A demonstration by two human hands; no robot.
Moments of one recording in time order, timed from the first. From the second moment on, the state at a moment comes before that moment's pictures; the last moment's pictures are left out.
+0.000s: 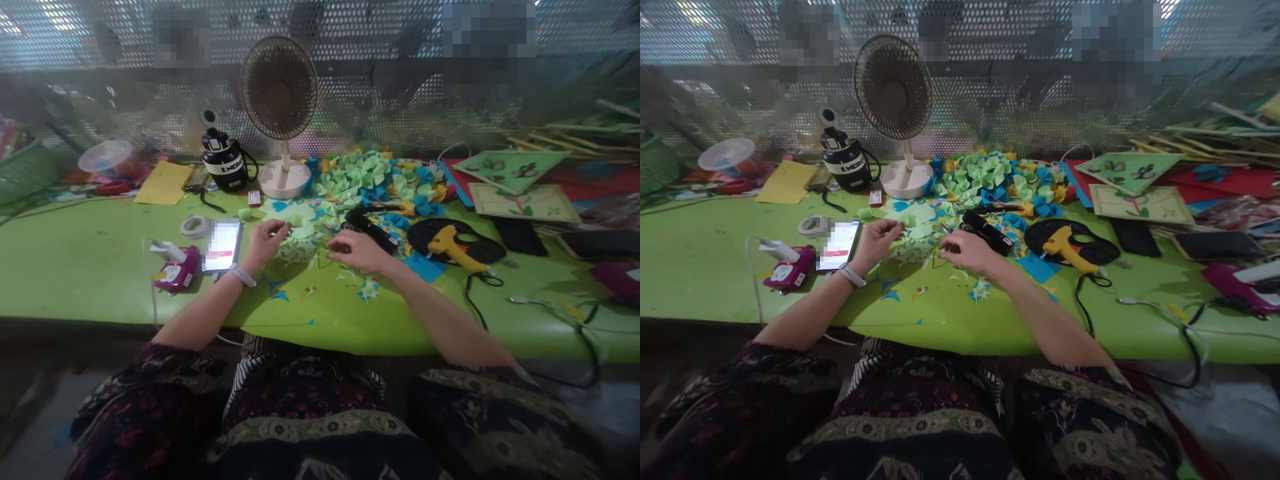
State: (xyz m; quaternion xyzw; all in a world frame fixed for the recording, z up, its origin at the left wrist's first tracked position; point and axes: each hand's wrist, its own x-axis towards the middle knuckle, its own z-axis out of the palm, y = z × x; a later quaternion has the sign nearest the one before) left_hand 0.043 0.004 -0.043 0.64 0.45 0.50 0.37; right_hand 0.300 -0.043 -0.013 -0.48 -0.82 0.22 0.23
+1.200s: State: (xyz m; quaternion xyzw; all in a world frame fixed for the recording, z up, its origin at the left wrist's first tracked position) left_hand 0.073 -0.048 -0.035 0.80 0.31 0.40 0.33; right_hand 0.250 -0.072 -0.025 -0.46 -0.54 0.52 0.48
